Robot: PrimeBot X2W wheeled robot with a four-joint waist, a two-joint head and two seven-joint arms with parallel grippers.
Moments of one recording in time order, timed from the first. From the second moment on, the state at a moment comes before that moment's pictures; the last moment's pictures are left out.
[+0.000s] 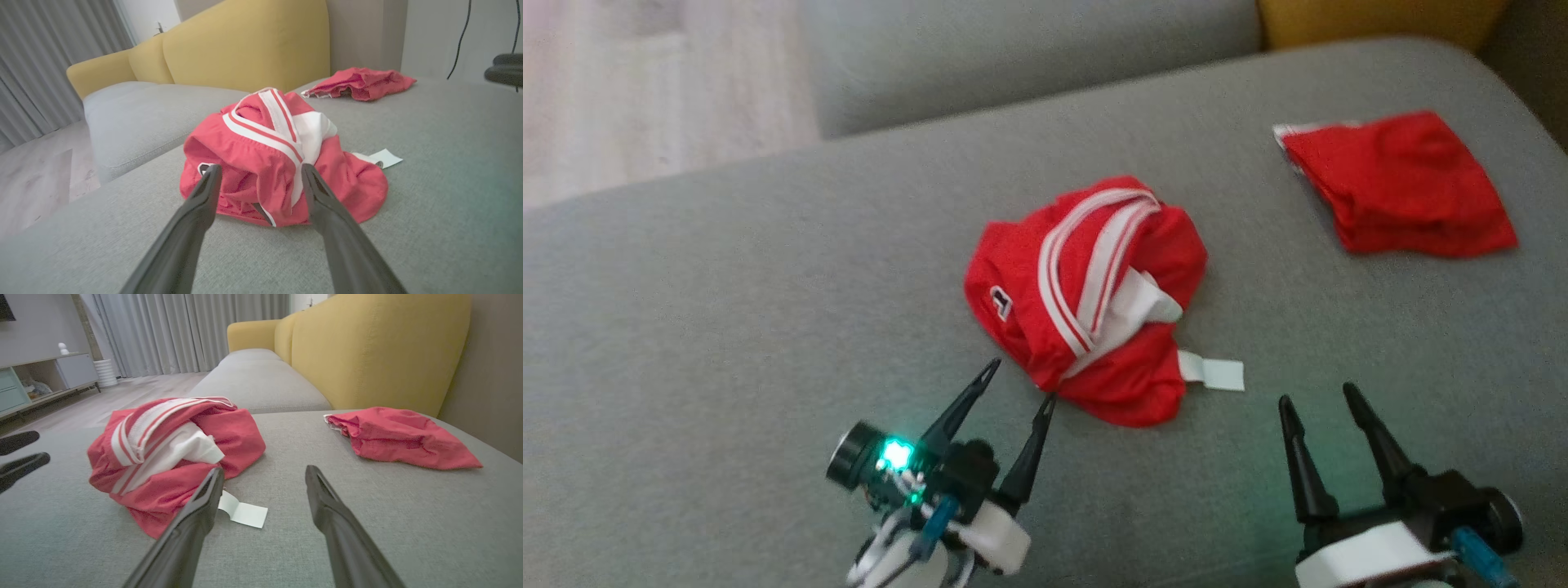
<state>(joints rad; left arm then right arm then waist) -0.20 0.05 -0.54 0.45 0.00 0.06 -0.25 0.13 -0.05 0.08 0.17 0.03 0.13 -0.26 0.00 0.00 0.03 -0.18</state>
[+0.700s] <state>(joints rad) -0.51 0.05 -0.71 0.57 -0.12 0.06 -0.25 0.07 -0.04 0.09 0.18 0.03 0.13 -0.26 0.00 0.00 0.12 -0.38</state>
